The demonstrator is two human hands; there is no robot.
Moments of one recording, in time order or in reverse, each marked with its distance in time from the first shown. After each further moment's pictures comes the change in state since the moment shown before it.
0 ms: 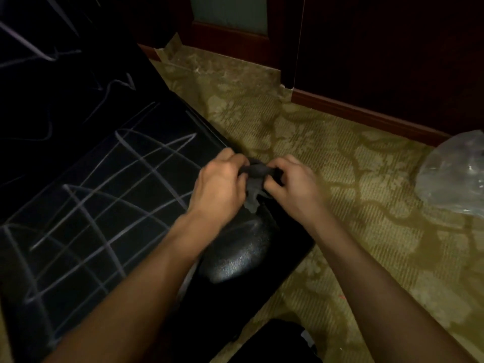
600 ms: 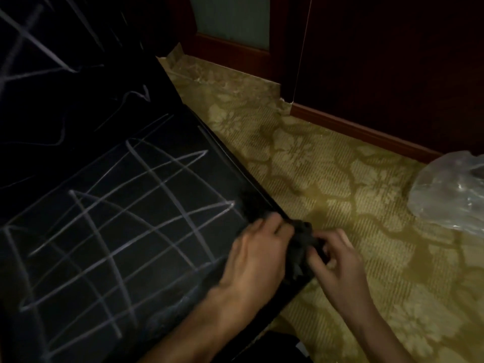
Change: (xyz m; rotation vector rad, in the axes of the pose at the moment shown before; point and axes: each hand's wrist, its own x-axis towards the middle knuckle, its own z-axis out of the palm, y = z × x) left_hand -0.064 0.047 0.015 -0.069 -0.172 0.166; right_hand -0.106 0.016 -0.022 0.245 0.080 0.157
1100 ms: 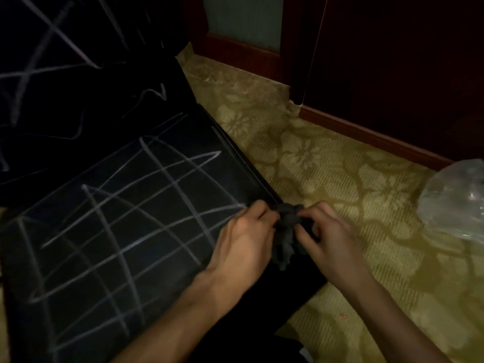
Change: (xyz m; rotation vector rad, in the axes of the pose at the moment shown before) left_hand 0.003 -0.032 -0.021 -0.025 0.070 -0.047; right_hand 0.044 -0.020 0.011 -0.241 -0.106 -0.215
